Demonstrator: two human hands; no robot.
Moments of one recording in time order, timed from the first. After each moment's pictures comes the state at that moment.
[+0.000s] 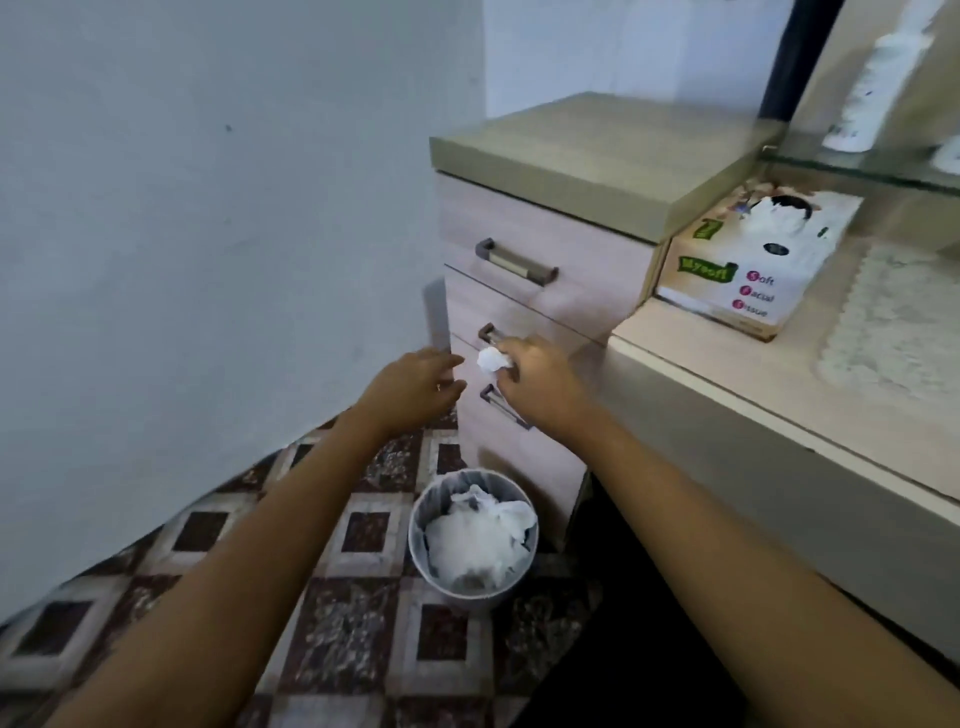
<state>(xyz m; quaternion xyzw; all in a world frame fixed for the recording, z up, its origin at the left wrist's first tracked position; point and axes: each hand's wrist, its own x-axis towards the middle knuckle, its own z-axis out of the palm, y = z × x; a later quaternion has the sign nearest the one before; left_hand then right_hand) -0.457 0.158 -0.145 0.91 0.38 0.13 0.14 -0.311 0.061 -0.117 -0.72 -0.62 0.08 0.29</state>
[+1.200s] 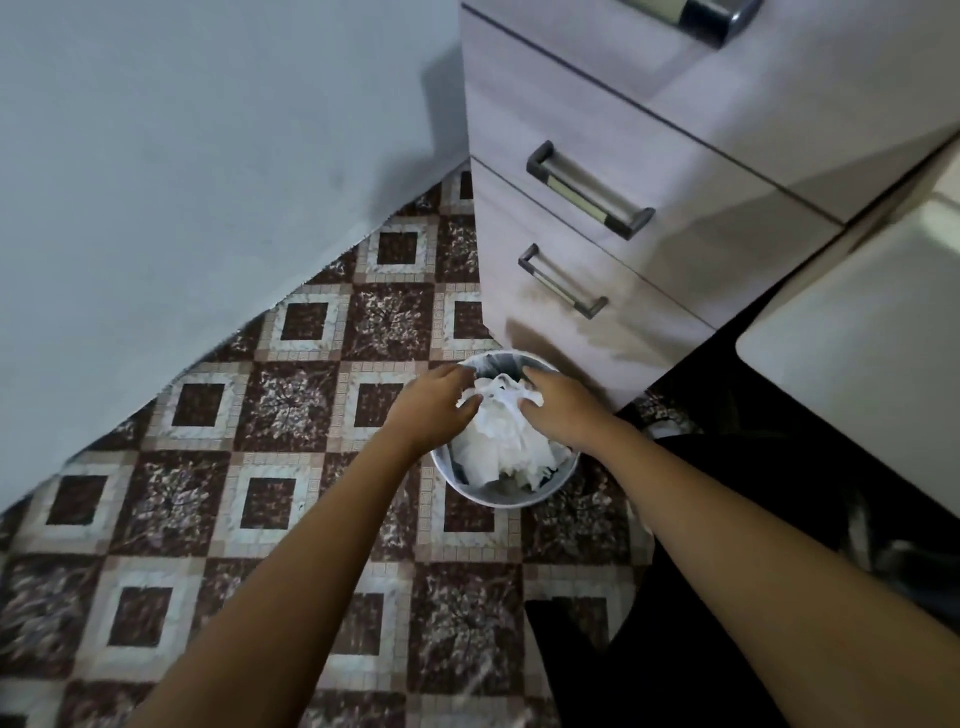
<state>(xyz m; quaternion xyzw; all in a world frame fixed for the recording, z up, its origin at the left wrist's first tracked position) -0.476 0.189 -0.361 0.85 0.45 -0.05 0.28 -0.309 0.120 -0.359 -0.75 -0.52 0.40 0.08</state>
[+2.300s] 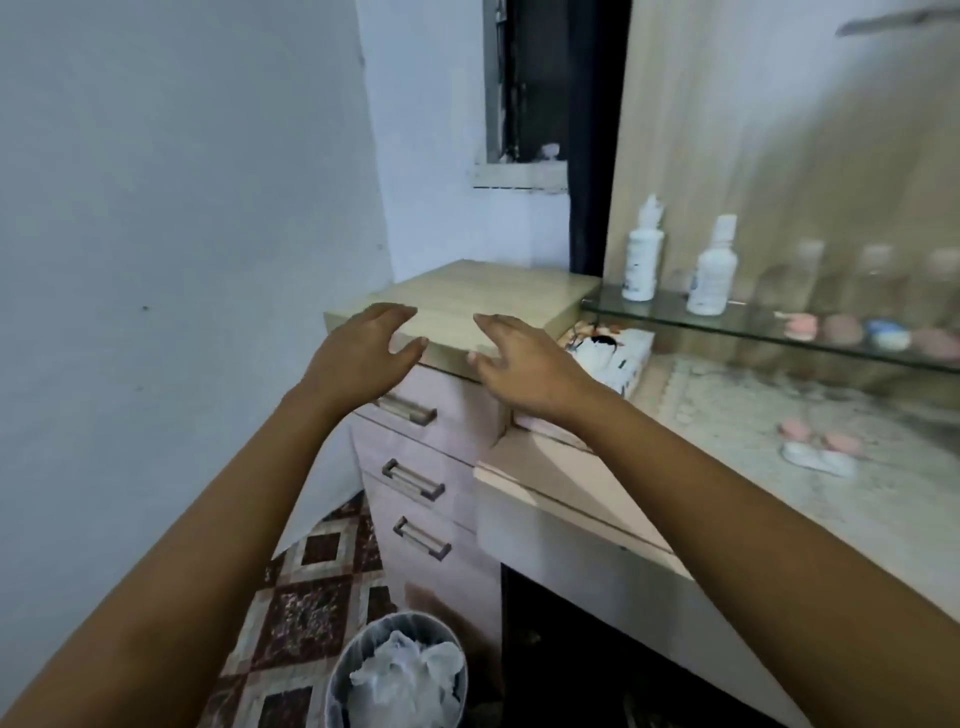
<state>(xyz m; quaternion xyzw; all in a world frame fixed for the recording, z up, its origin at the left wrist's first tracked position) -0.372 0.140 0.028 0.90 0.33 0.28 0.04 -0.221 0.018 0.030 -0.72 -0.64 -0.02 0.28</state>
